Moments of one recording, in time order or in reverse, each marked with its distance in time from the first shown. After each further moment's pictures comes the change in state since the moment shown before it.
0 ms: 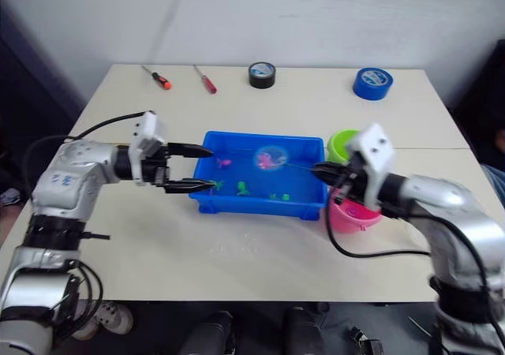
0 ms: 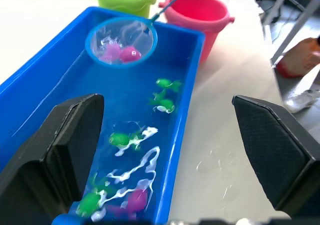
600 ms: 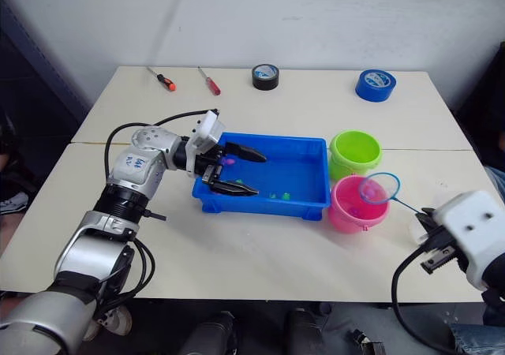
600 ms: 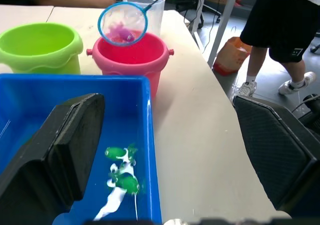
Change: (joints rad) left arm -0.215 -0.246 -0.118 0.345 0.072 -0.227 -0.175; right arm 0.783 -0.177 -0.479 -0.359 -0.208 -0.217 -0.099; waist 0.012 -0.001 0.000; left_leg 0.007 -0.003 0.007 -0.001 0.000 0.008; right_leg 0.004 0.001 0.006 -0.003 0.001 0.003
